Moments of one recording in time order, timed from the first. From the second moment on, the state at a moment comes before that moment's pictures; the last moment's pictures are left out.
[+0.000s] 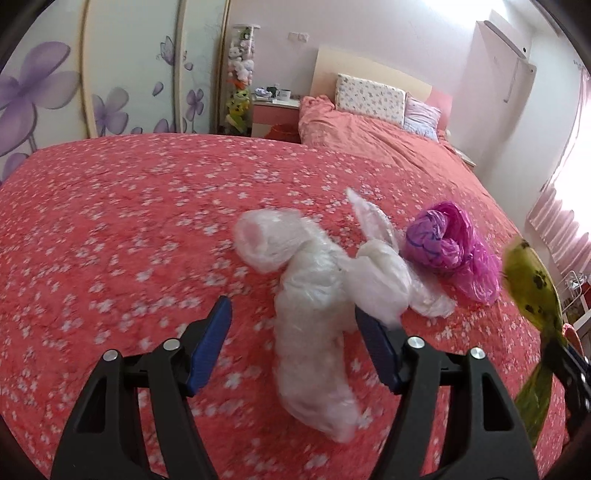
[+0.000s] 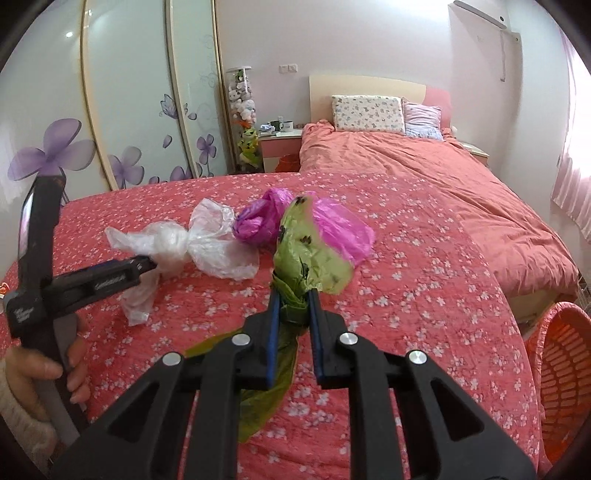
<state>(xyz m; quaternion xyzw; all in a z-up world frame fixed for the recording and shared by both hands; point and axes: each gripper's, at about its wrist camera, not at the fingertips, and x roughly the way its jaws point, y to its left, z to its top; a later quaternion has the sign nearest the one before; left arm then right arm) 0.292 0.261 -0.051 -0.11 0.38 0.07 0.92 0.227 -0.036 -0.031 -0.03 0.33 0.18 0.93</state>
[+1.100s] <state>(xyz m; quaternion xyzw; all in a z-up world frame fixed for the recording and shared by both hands) 0.228 0.260 0.012 -0.10 0.34 0.10 0.93 0.182 -0.085 0.000 0.00 0.30 0.15 0.94</state>
